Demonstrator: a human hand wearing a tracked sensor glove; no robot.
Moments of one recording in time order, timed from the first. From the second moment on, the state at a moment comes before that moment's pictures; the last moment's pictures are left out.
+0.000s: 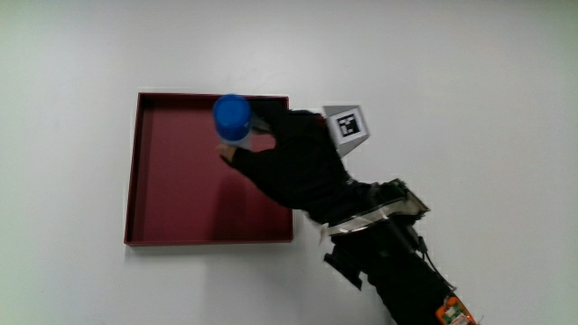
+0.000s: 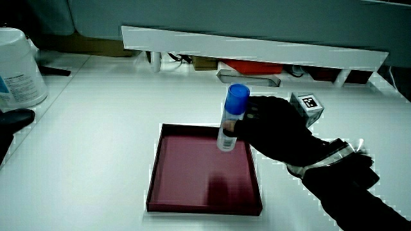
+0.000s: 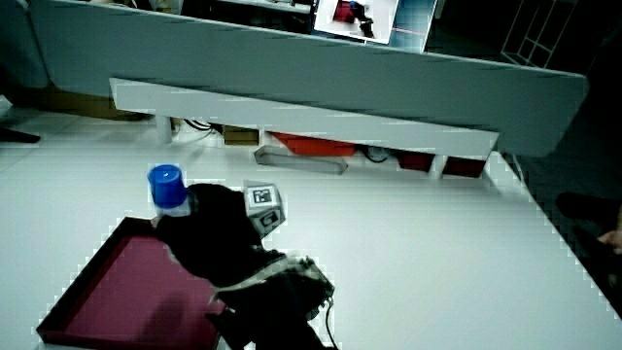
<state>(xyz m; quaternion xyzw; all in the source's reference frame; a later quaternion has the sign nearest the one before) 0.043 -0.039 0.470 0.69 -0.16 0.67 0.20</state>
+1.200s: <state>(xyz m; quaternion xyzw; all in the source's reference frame) 0.044 -0.017 0.509 0.68 -0.14 0.67 0.28</state>
